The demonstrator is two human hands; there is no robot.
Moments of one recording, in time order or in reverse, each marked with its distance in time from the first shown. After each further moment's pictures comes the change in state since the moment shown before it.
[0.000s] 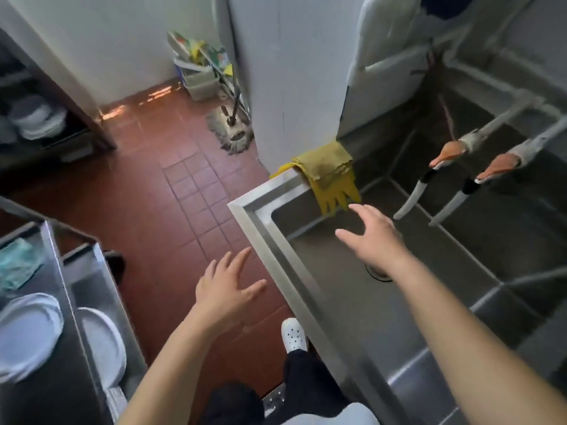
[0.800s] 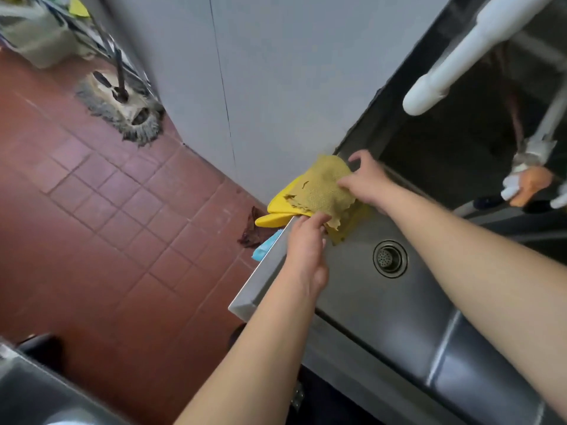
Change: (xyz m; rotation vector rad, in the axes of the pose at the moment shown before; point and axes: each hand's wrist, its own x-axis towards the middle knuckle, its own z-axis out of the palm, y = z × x) left_hand 0.284 0.129 -0.024 -1.306 -0.563 -0.334; right_hand 0.281 -0.045 0.007 0.272 0.136 0.501
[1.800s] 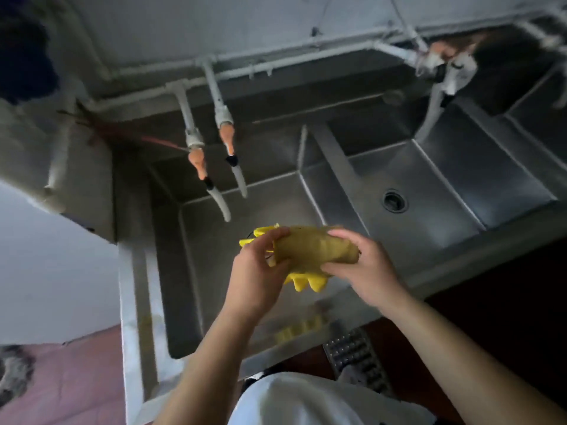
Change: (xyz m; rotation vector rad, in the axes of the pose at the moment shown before) left_hand -0.155 -0.131 0.103 1.491 -0.785 0.752; right_hand -0.370 0.234 -0.050 0.821 0.714 0.215
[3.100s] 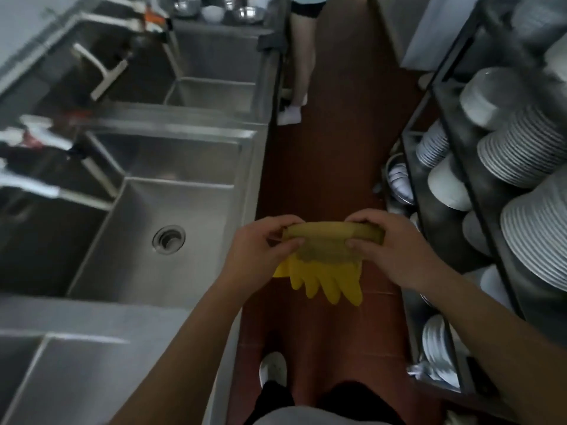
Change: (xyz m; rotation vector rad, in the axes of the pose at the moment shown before) left_hand 0.169 0.472 0.831 0.019 -1.199 0.720; right_hand -0.014 0.293 -0.802 -0.094 0.890 0.286
